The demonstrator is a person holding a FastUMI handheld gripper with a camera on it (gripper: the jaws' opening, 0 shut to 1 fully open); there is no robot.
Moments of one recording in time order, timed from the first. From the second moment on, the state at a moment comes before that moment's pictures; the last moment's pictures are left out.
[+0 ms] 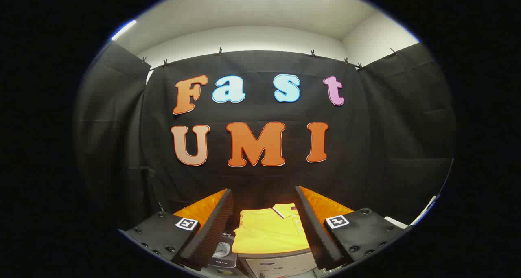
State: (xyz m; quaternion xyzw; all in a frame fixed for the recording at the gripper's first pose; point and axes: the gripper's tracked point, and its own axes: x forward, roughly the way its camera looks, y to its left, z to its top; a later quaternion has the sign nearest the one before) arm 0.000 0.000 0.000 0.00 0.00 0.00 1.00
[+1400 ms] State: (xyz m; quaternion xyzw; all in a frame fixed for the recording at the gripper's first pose) arm 0.046 -0.018 -0.004 0.00 0.03 0.01 1.00
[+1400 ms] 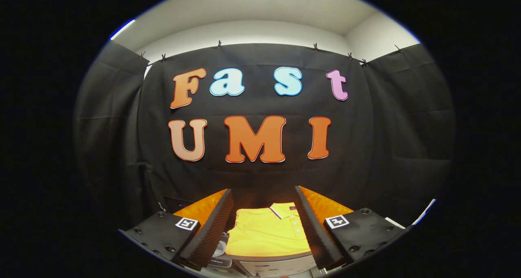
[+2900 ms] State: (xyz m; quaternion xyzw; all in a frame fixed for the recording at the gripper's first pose) arm 0.248 -0.136 -0.264 0.03 0.38 -0.01 0.92
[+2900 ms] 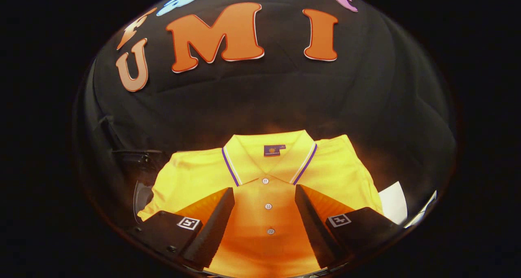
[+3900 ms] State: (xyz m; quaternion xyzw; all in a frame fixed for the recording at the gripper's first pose) arm 0.245 -0.132 -0.290 -0.02 0.52 0.01 0.85
